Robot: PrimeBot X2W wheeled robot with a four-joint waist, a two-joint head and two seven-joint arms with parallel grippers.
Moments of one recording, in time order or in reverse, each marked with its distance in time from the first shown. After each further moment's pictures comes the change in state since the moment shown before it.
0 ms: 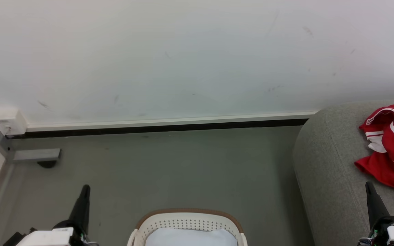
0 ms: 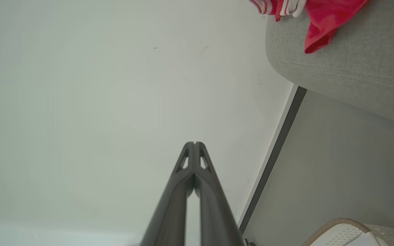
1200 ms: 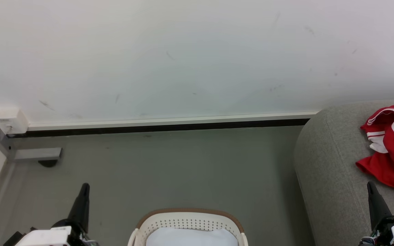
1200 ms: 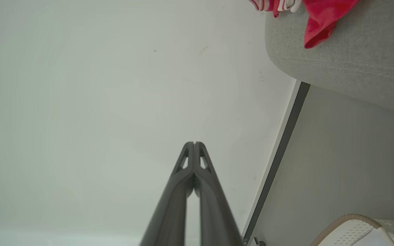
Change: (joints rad) left arm -0.007 -0.003 0.005 0.001 -0.044 -0.003 0.013; right arm -0.004 0.006 -0.020 0.003 0.050 0.000 0.020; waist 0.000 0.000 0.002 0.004
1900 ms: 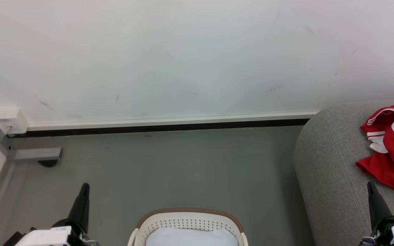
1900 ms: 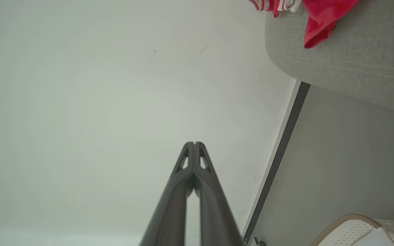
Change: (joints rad) left arm 0.000 0.000 0.000 0.000 0.000 0.000 0.000; right arm 0.000 0.002 -0.004 0.000 -0.002 0.000 0.005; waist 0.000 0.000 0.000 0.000
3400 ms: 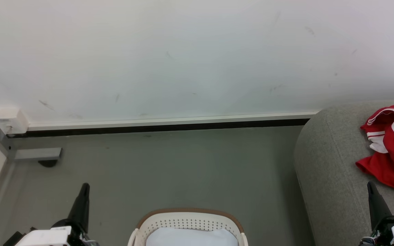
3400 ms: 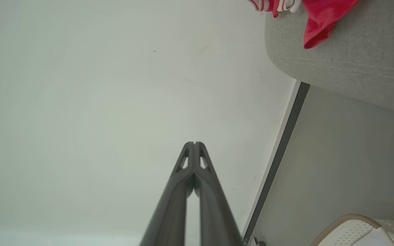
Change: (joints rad) left arm 0.000 0.000 0.000 0.000 0.000 0.000 0.000; right arm 0.000 0.004 -0.006 0.000 -0.006 0.000 0.004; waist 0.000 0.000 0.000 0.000
